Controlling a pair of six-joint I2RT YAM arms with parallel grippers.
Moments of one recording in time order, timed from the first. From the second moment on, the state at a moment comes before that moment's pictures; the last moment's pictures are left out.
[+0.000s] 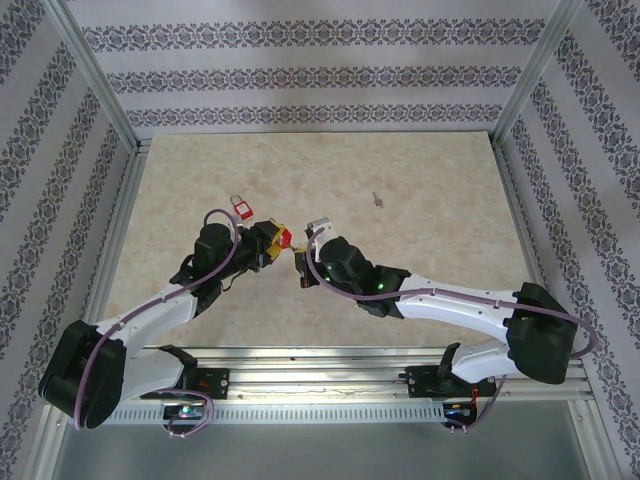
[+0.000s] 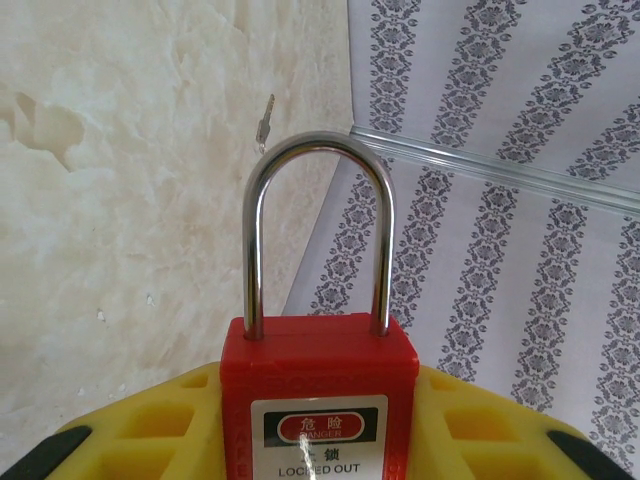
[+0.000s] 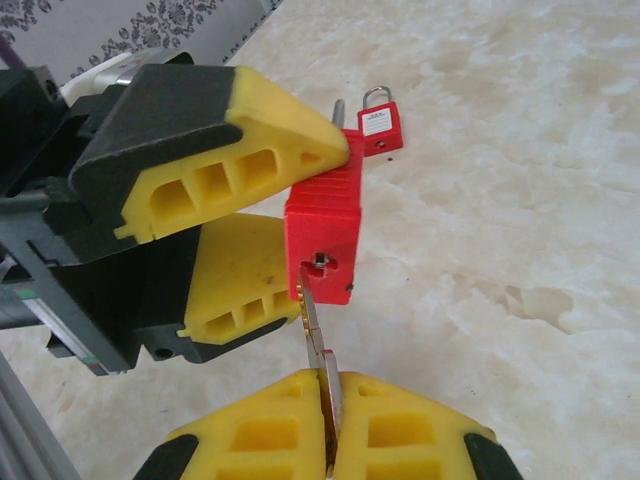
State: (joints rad) left arm -0.42 1.15 0.49 0.38 0.35 -1.62; right arm 1.02 1.36 0.82 0.06 0.19 0.54
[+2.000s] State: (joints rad) left arm -0.55 1.16 0.48 0.36 0.09 -1.59; right arm 0.91 1.41 0.73 0.26 0.01 0.70
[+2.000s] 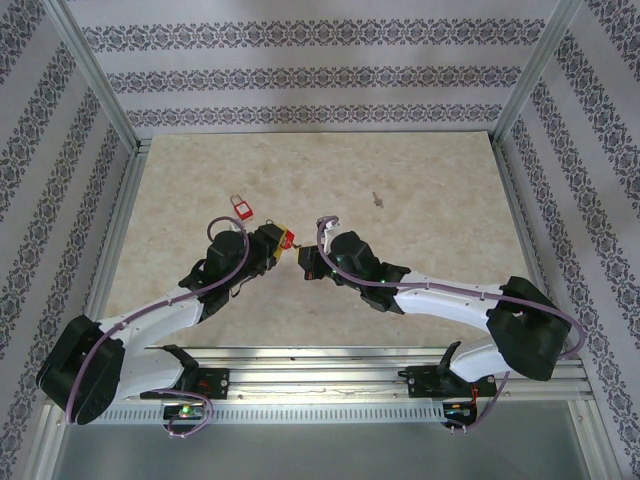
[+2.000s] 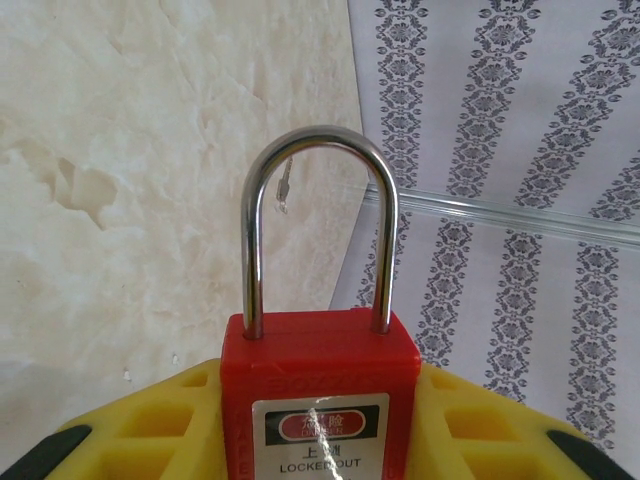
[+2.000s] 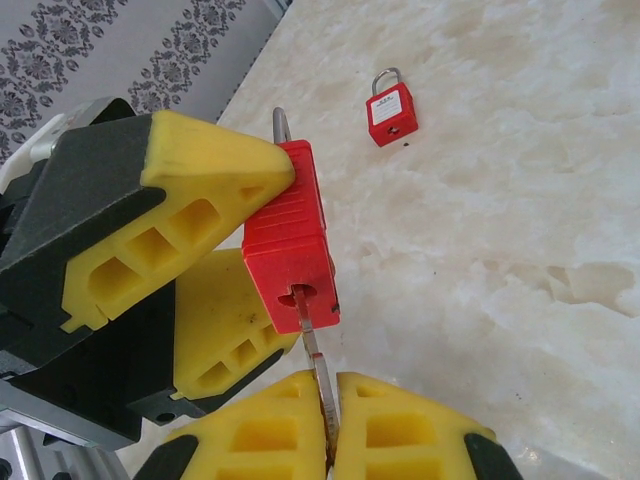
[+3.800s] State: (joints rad) left arm -0.56 1.15 0.47 0.94 0.11 -1.12; right arm 0.68 1.50 0.71 0.97 -0.54 1.47
